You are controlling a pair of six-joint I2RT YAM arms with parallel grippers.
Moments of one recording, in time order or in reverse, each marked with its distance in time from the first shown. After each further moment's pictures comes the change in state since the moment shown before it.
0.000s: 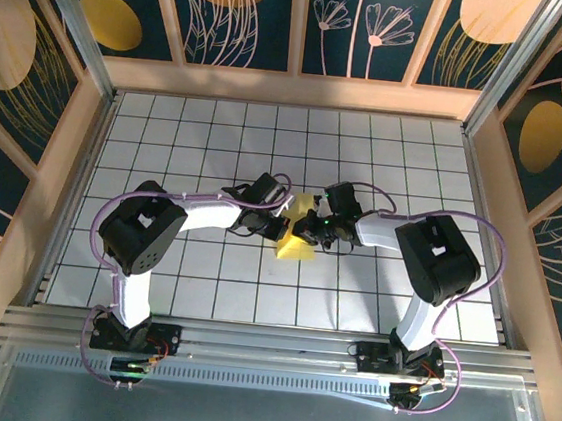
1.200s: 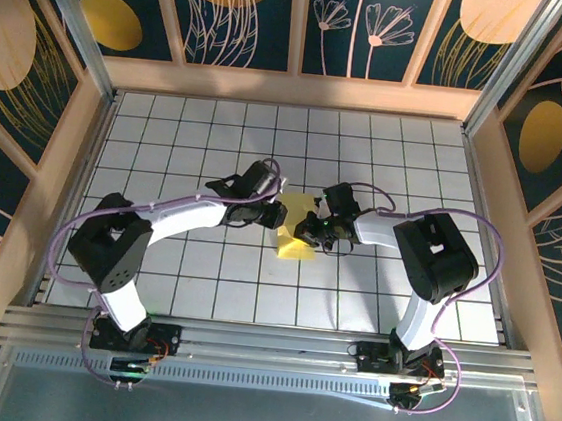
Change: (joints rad) left arm 0.000 -0.215 -0.002 -0.071 -0.104 -0.069; right arm 0.000 0.019 0.022 -0.072 0.041 -0.030
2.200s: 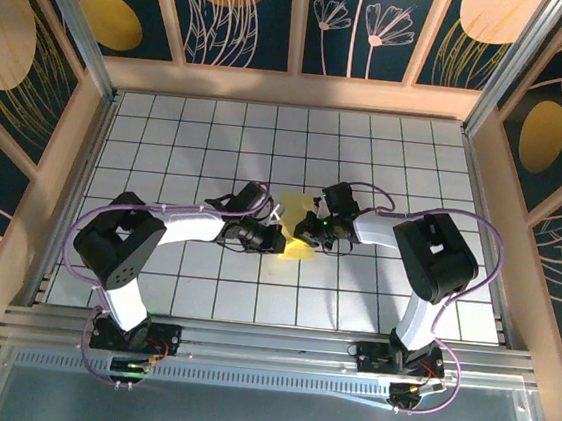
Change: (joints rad) left arm 0.000 0.060 -0.188 0.161 0.393 -0.304; right arm 0.008 0.000 0.006 -0.012 0.010 -0.008
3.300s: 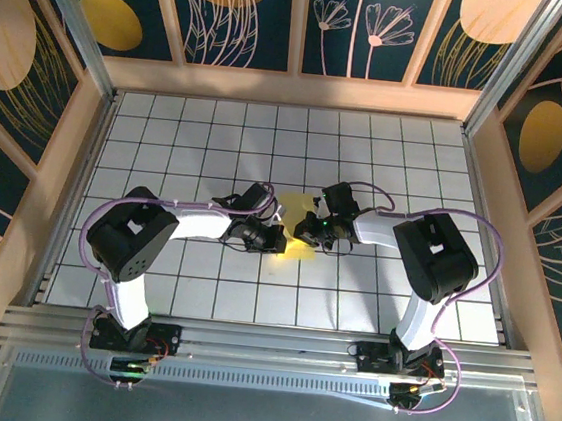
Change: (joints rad) left arm 0.000 0.074 0.039 -0.013 -0.042 0.001; right arm 0.000 0.000 0.002 -0.003 0.000 -0.010
